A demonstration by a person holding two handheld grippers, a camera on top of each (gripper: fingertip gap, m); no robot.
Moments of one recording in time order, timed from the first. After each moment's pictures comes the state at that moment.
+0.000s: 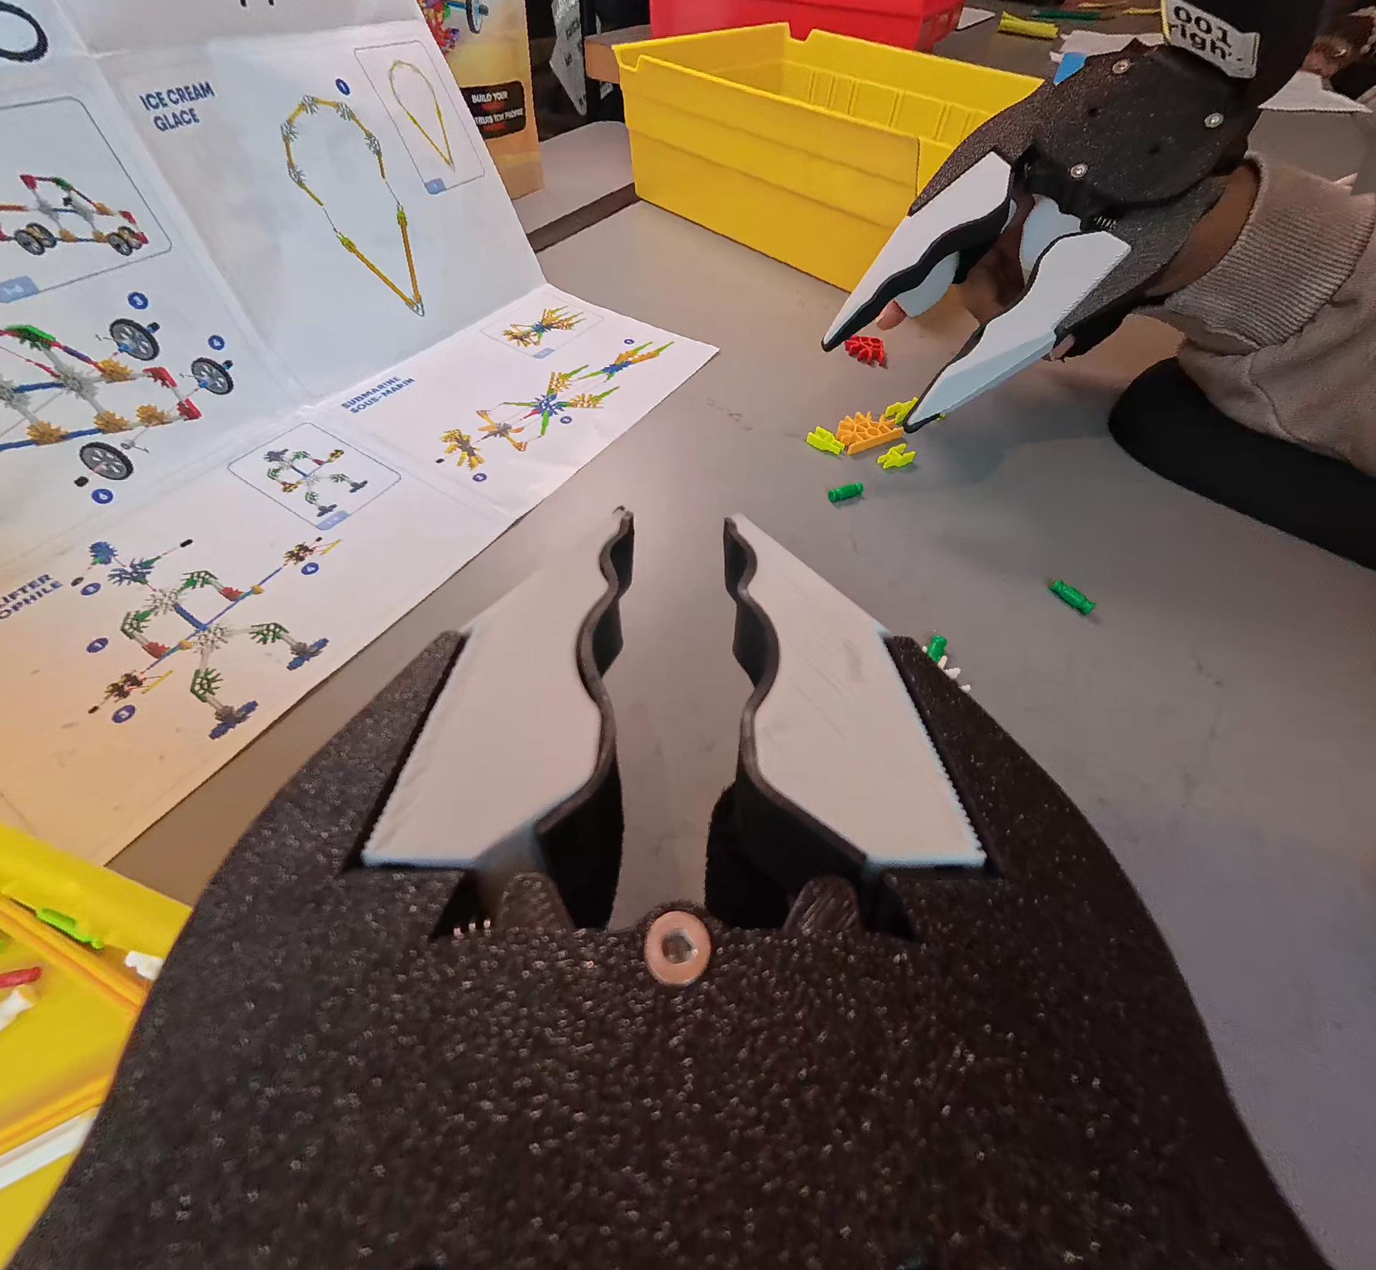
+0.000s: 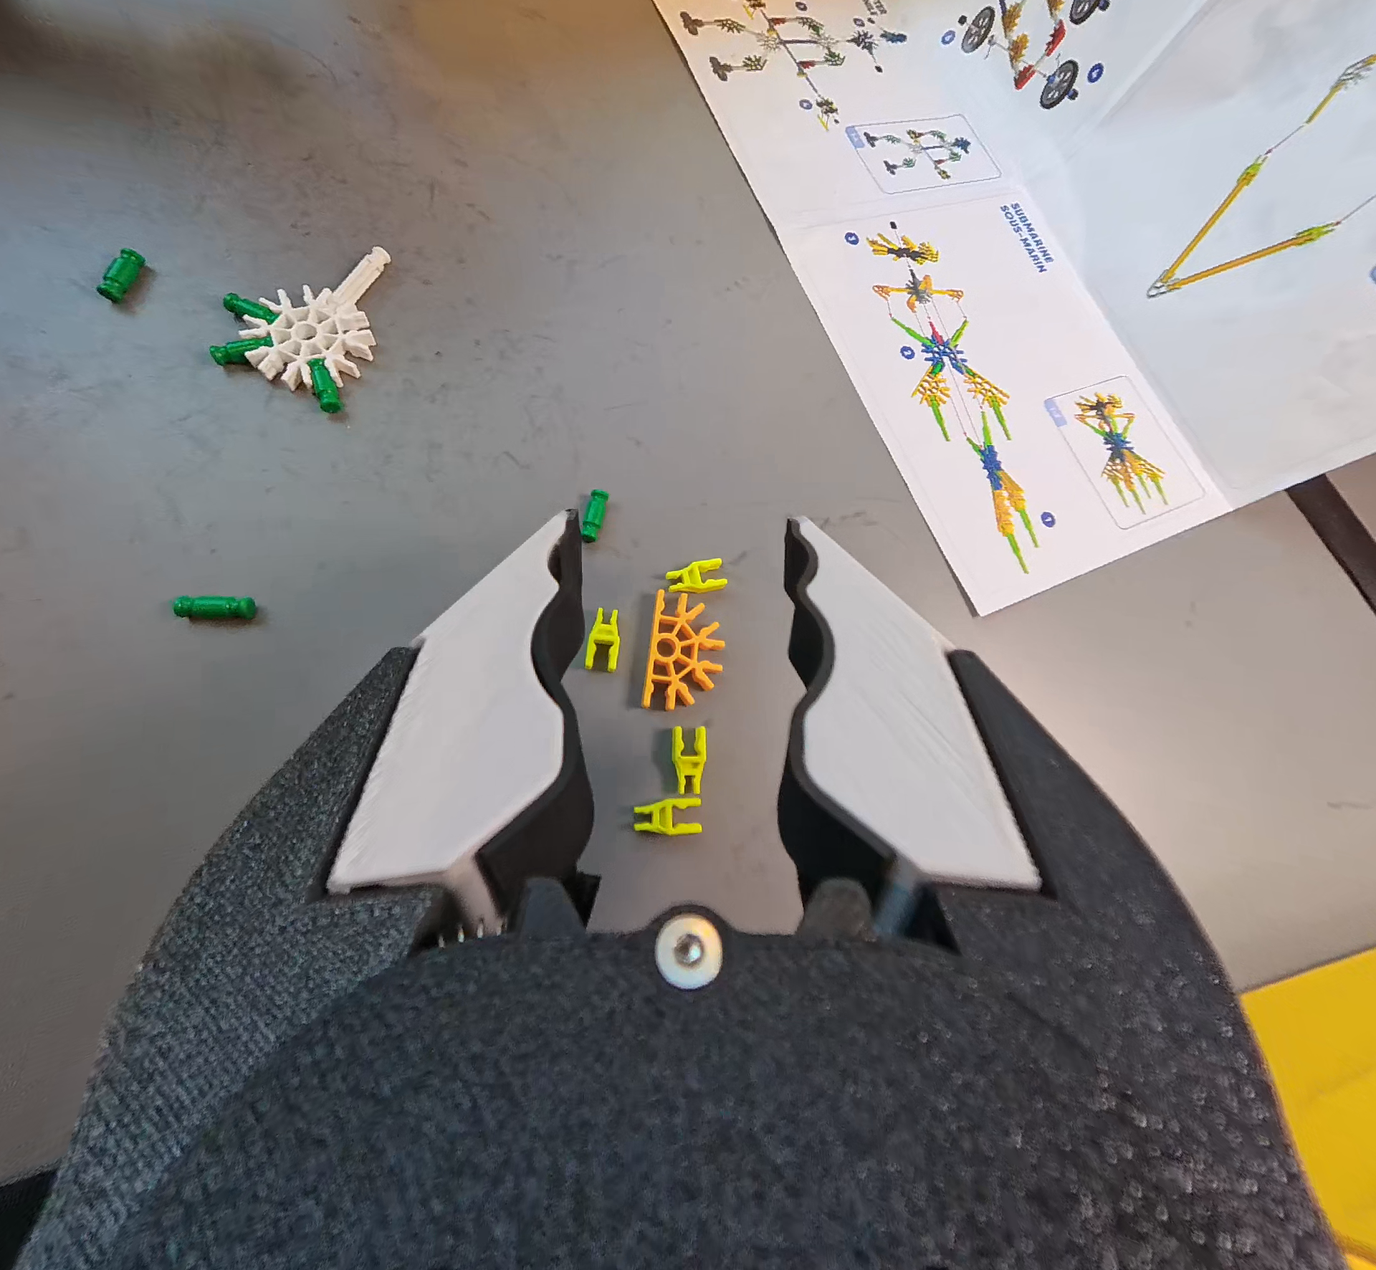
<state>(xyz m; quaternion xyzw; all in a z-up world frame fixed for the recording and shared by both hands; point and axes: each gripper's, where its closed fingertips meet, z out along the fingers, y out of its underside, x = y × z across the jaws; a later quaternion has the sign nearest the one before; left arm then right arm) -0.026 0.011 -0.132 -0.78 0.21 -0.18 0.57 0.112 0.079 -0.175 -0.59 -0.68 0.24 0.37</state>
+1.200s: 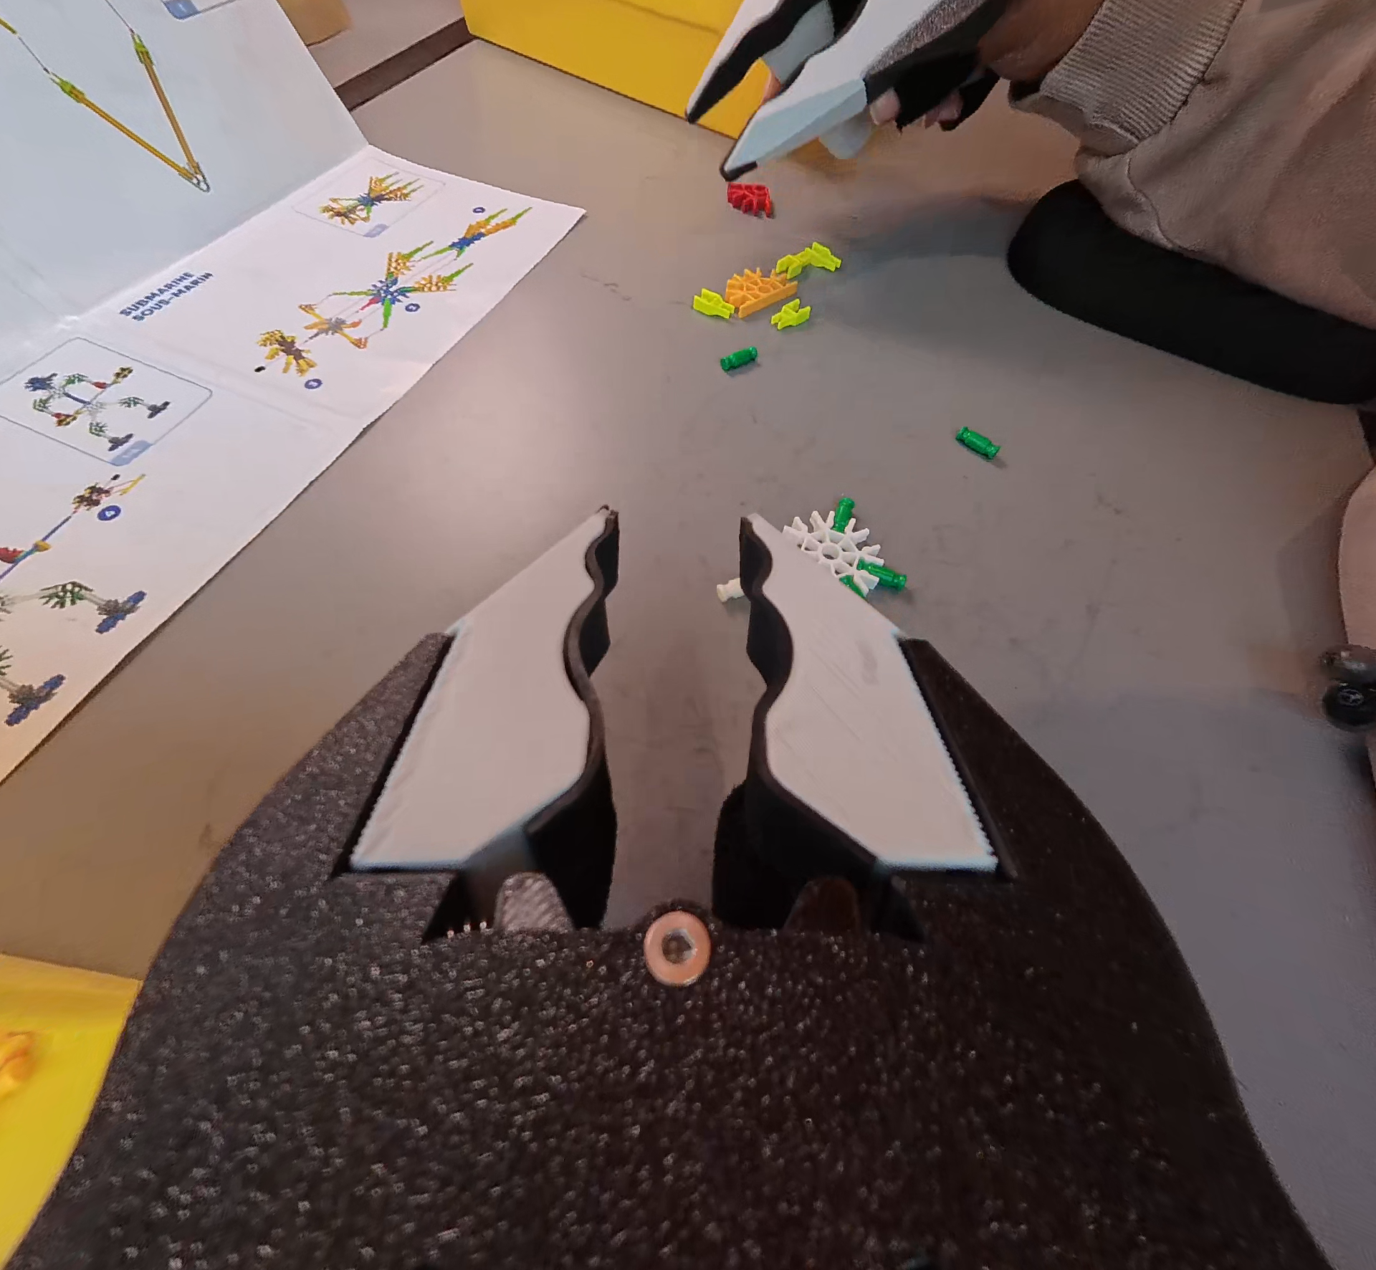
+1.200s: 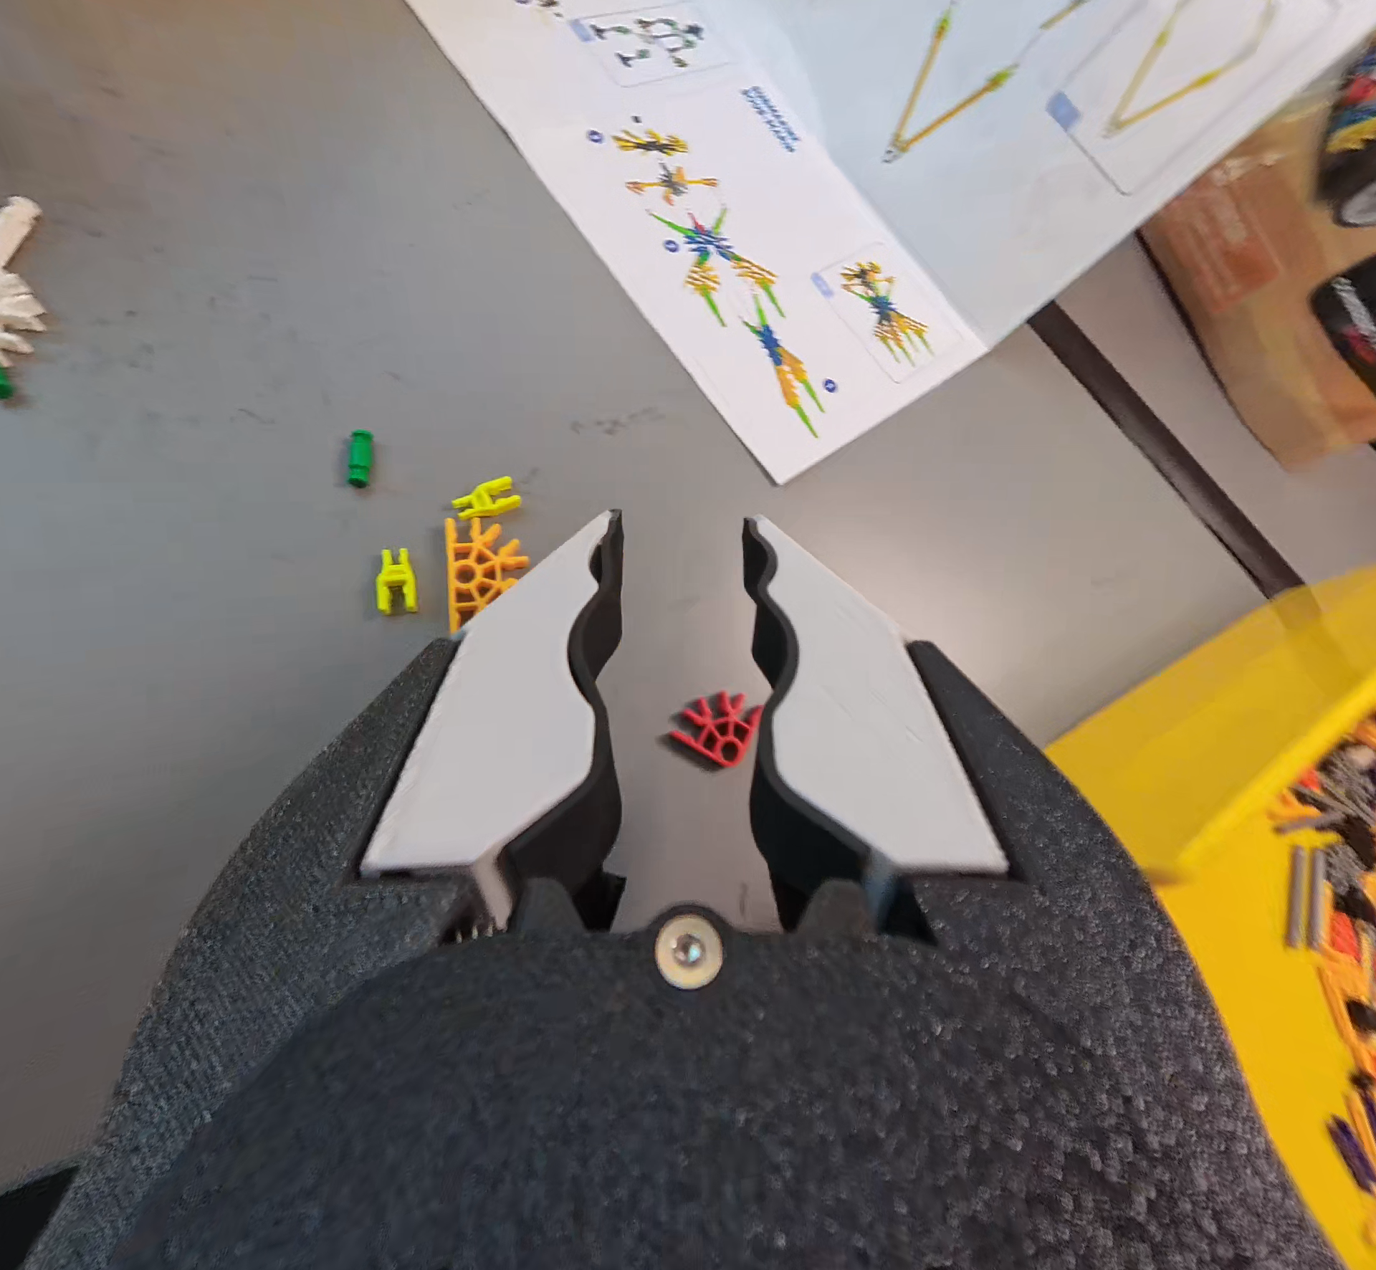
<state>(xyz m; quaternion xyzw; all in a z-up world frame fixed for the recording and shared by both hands) -0.005 -0.021 -0.170 -0.79 0.29 -0.21 0.50 0.146 0.140 -0.168 -0.66 -0.60 0.16 0.42</state>
